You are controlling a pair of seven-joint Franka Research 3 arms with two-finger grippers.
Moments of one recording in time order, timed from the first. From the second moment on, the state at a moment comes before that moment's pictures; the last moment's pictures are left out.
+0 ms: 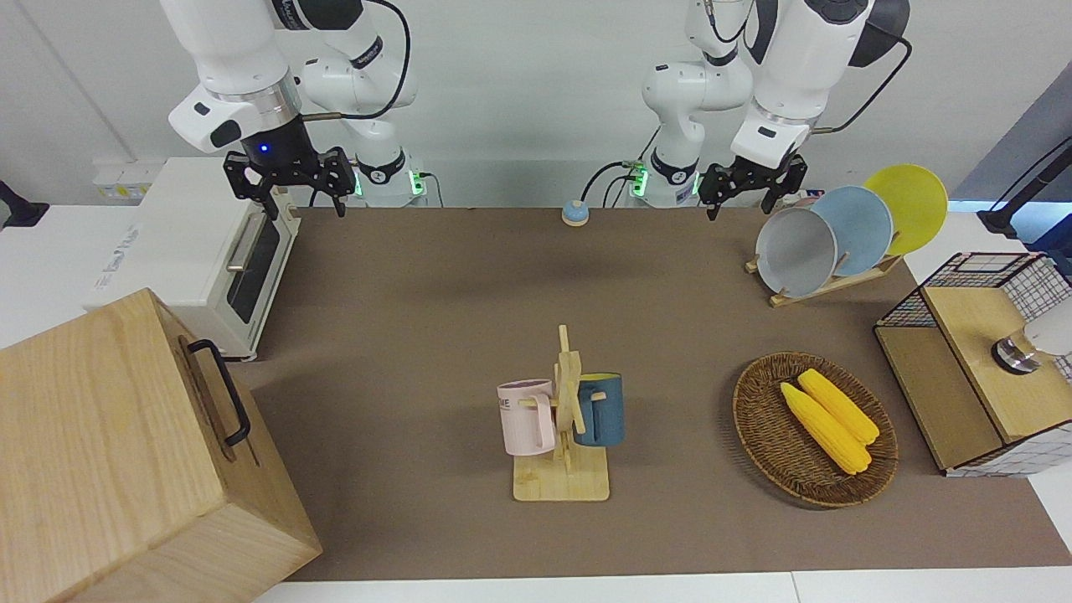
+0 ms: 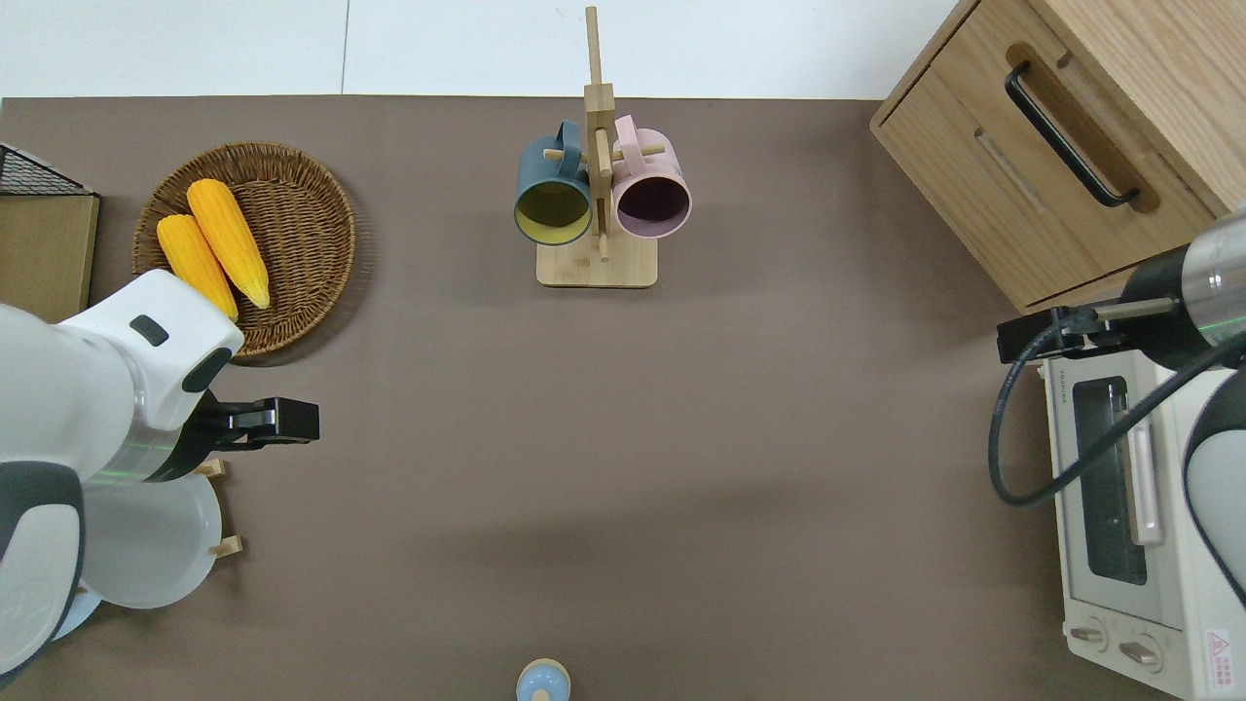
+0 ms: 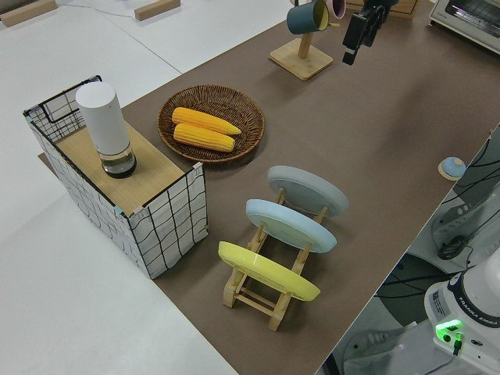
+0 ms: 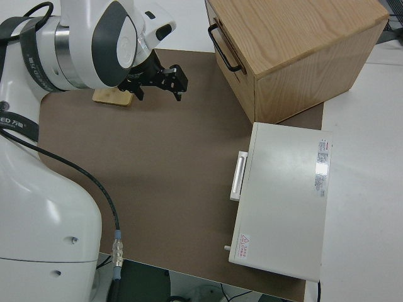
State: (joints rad) left arm 0.00 -0.16 -0.18 -1.85 0.00 1.66 -0.23; right arm -0.04 0.03 0.13 -1.49 -0.02 1.51 0.04
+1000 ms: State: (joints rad) left arm 0.00 -0.16 -0.18 -1.84 -0.03 1.66 -0.11; right arm -0.04 0.03 0.13 -1.49 -0.02 1.51 0.04
